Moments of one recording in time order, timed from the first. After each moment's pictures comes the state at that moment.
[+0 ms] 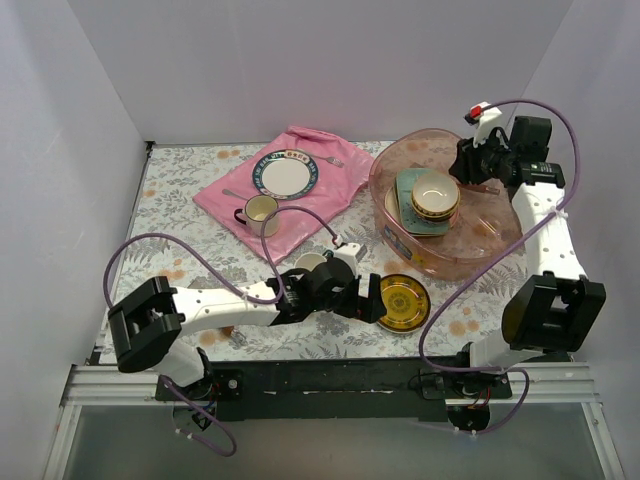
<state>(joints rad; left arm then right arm) -1.15 1.47 0.86 0.02 -0.07 -0.76 -0.11 1.53 1.49 -0.57 -0.53 -0.40</state>
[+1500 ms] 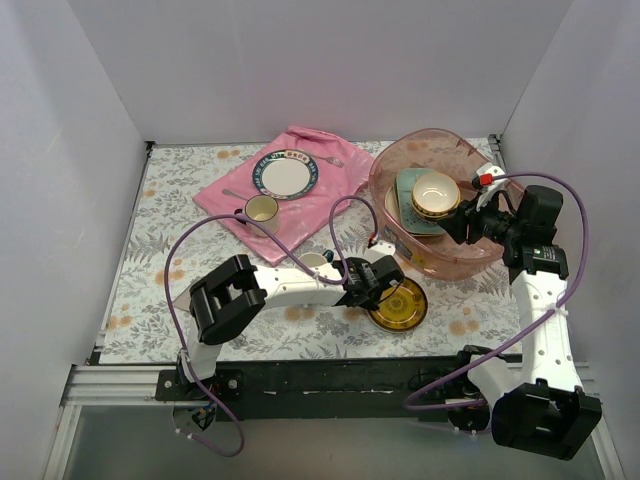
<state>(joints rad) -1.18 1.96 1.36 -0.45 -0.36 -0.67 -0.17 0.96 0.92 -0.43 -0.83 -0.34</state>
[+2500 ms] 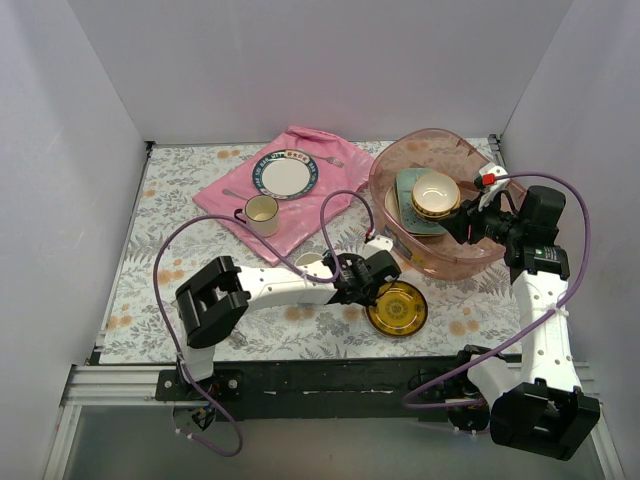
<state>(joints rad) -1.18 1.88 1.35 -0.47 -0.35 -0.66 -0.19 0.96 0.92 -0.43 -0.84 -0.34</state>
